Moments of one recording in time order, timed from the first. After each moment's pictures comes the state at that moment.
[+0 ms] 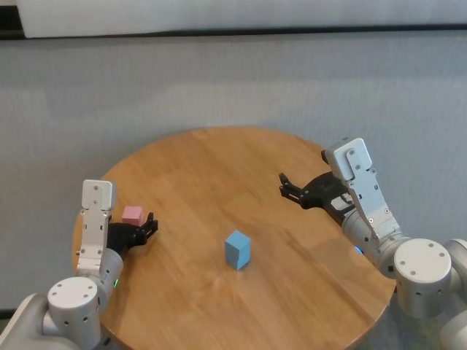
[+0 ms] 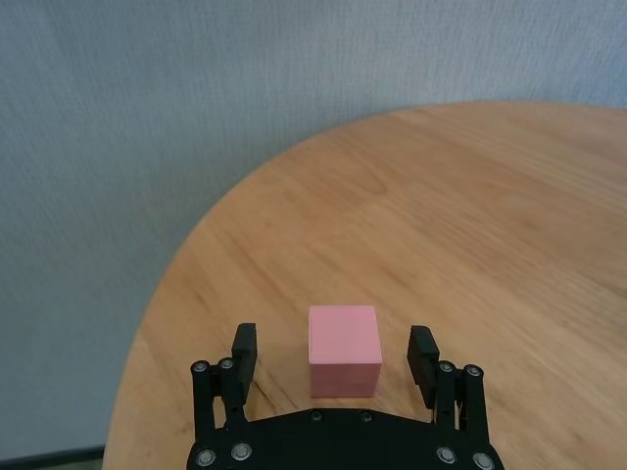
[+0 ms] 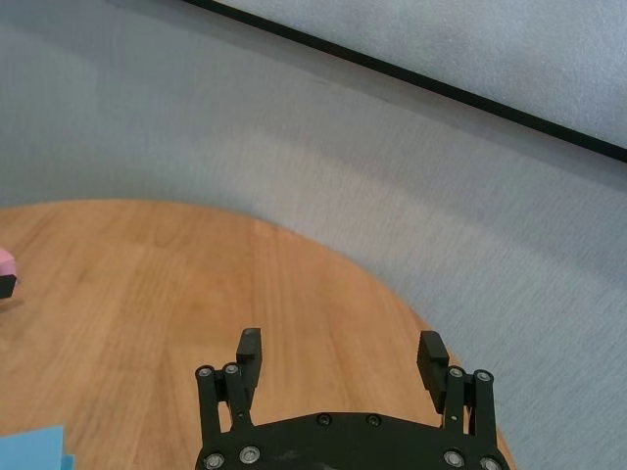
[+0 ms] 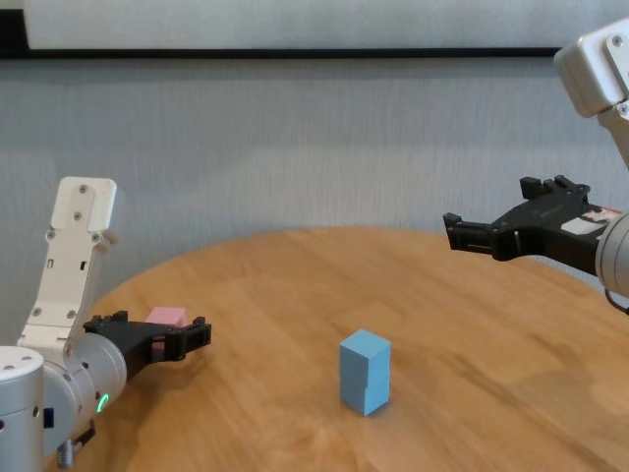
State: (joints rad) left arm -0.38 0.00 0.06 -0.92 0.02 -0.01 -0.04; right arm 0.34 0.30 -0.40 -1.34 0.05 0.08 0.09
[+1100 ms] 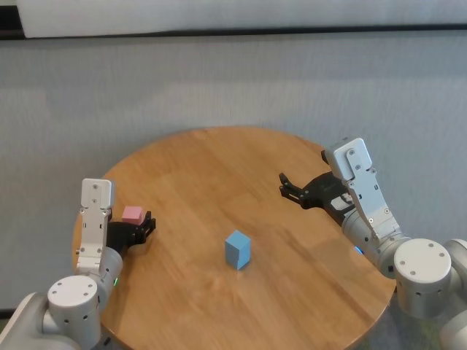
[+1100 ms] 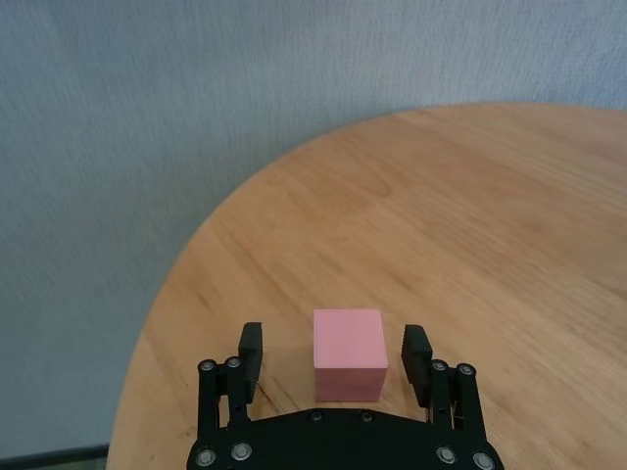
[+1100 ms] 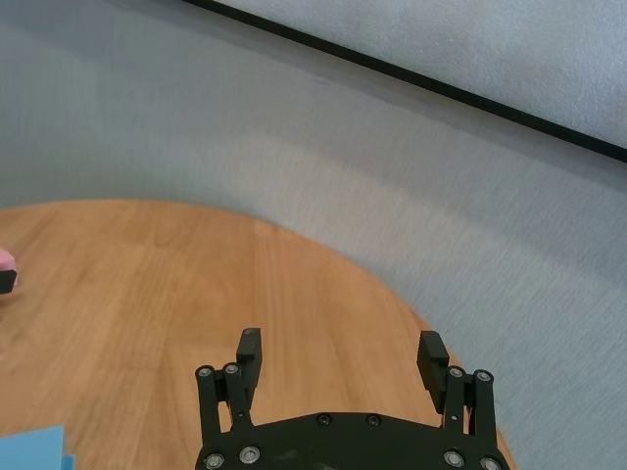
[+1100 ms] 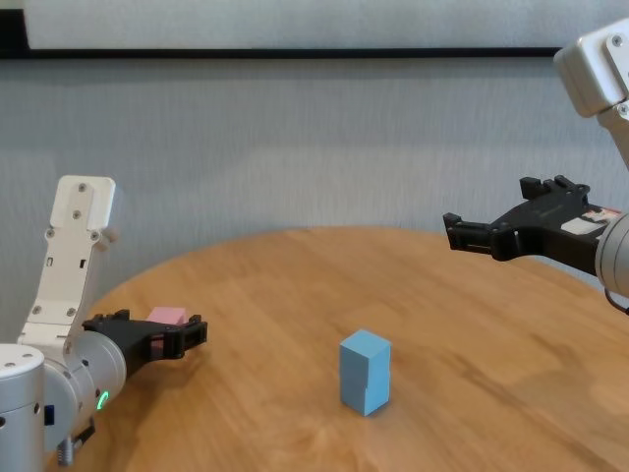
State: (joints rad) left arm -0.39 0.00 0.06 -0.91 0.02 -0.02 -0.04; right arm 0.34 0.30 -0.40 -1.34 0.05 0.08 0.09
